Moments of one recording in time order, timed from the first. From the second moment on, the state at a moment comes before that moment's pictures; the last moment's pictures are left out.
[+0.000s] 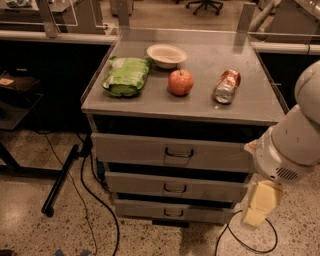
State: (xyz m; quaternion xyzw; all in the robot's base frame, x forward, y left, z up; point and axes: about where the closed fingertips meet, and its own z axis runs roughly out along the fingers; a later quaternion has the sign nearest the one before) arm 0.381 -0.194 0.807 -0.59 0.80 0.05 0.09
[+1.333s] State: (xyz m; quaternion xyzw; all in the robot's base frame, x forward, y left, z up) arm 0.398 -0.187 0.641 -0.55 0.83 0.12 0.06
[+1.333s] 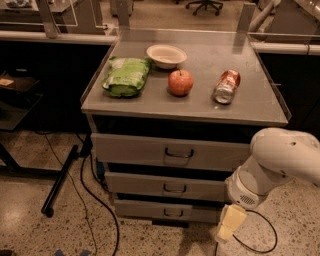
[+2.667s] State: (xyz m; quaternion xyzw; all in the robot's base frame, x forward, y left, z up) arm 0.389 -0.176 0.535 -0.56 0.81 0.18 0.06
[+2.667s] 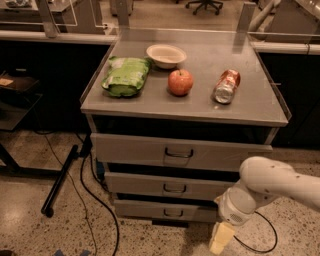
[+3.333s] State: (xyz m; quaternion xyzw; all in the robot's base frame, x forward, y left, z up) arm 0.385 -0.167 0.491 -0.57 0.80 0.19 0.06
